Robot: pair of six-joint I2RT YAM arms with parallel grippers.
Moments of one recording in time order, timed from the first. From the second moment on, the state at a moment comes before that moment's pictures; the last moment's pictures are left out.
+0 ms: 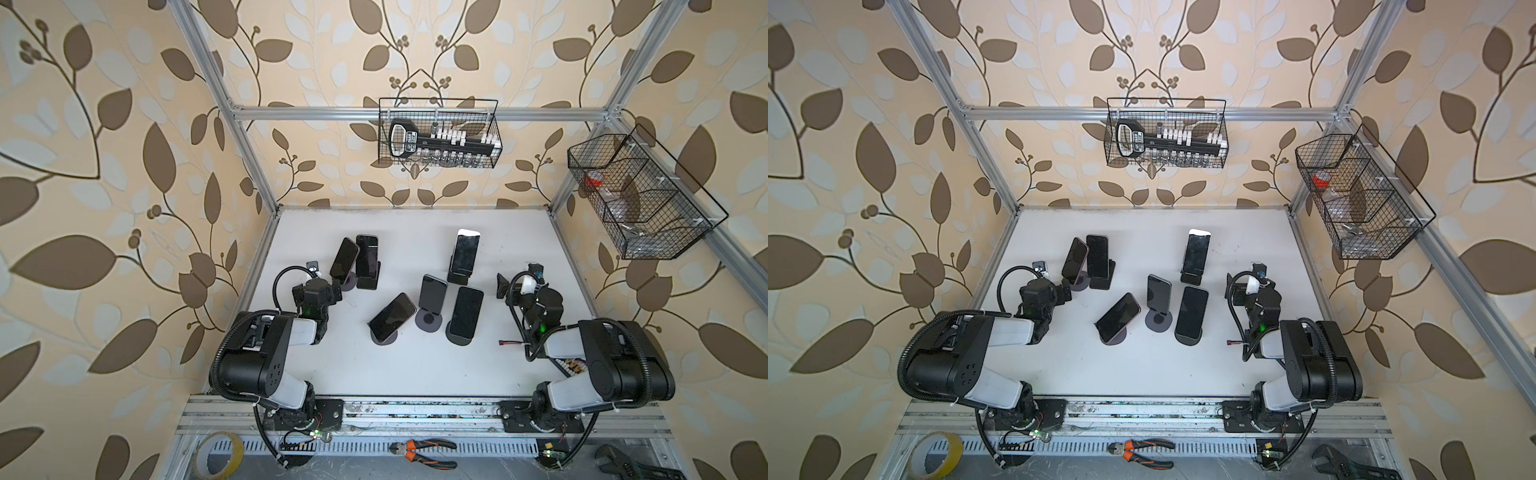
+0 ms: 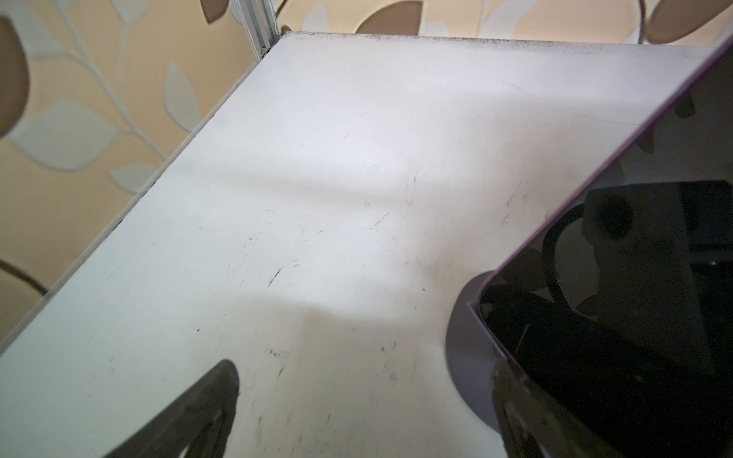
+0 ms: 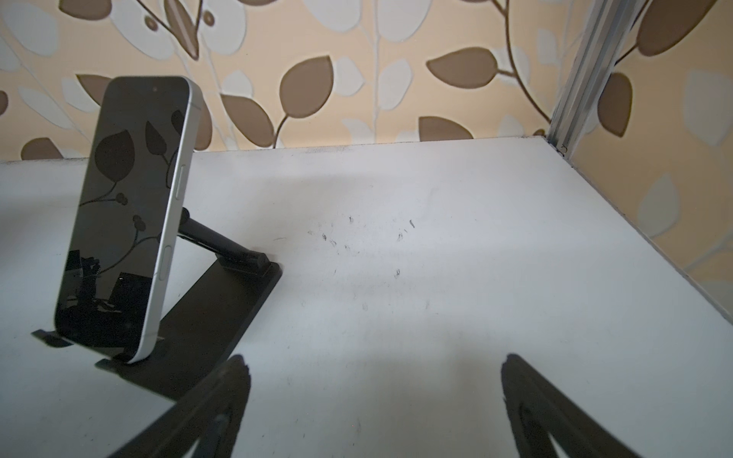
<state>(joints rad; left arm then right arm) -0.09 1.50 0.35 0.65 -0.34 -0.14 -0.06 1.49 0.21 1.05 -0.03 0.06</state>
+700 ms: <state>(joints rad) -0.09 1.20 0.35 0.44 -0.35 -0.15 -0.06 1.14 0.25 0.65 0.22 0.19</state>
